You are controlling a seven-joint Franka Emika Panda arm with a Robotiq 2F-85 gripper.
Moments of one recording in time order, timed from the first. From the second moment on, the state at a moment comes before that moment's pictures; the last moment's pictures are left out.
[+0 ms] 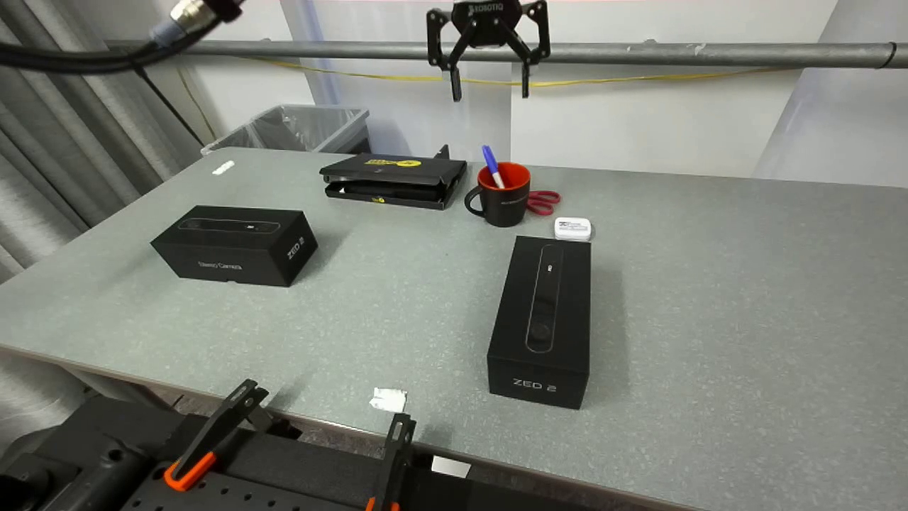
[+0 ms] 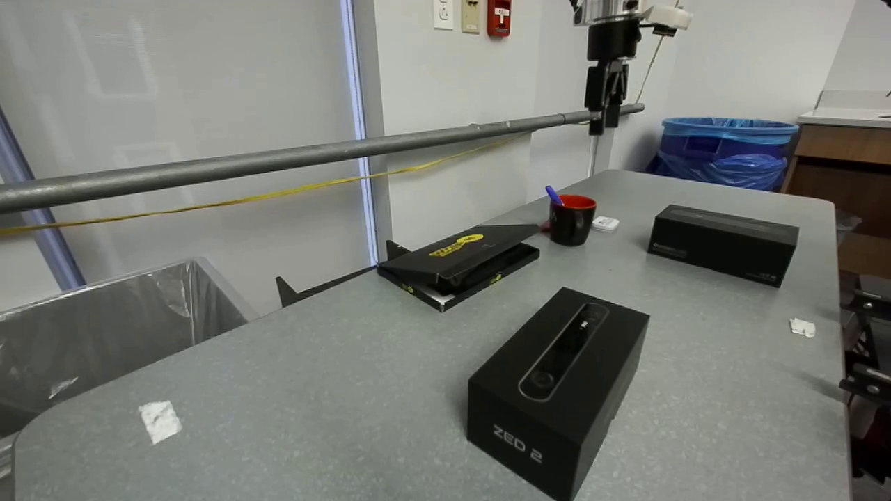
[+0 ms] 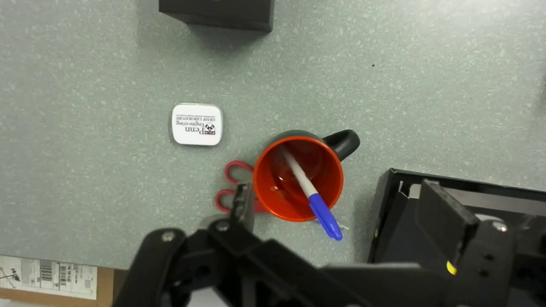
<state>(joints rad) -0.10 0.31 -0.11 -1.89 -0.05 2.16 -0.26</state>
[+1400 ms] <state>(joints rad) -0.10 0.55 -0.03 -1.76 -0.09 2.32 -0.31</state>
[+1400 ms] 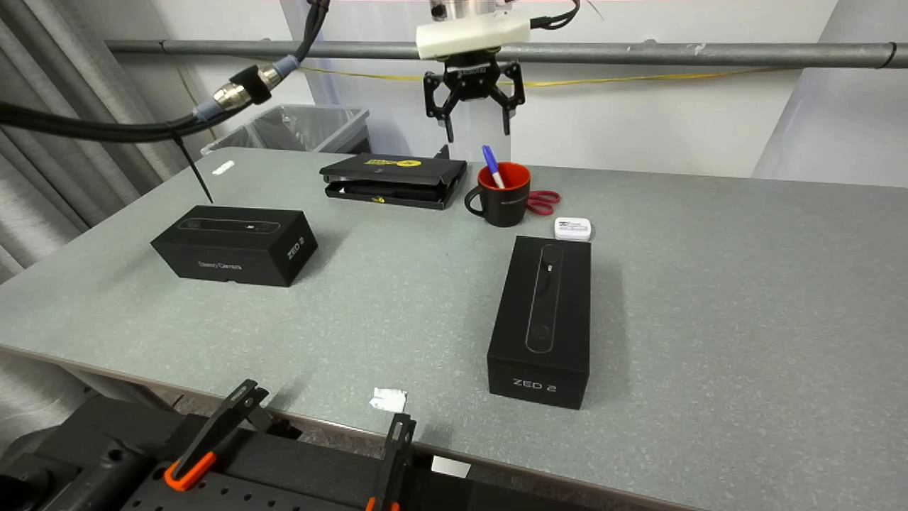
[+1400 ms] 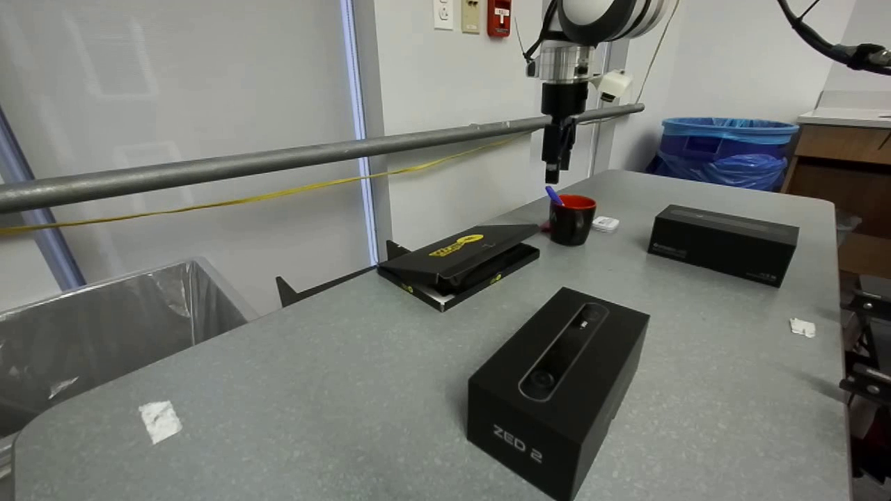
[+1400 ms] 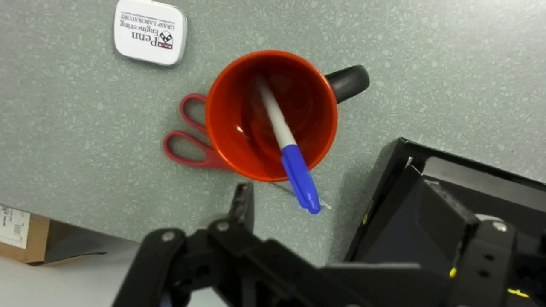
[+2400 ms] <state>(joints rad) -0.10 0.62 -0.03 -1.71 -0.13 2.32 -0.39</state>
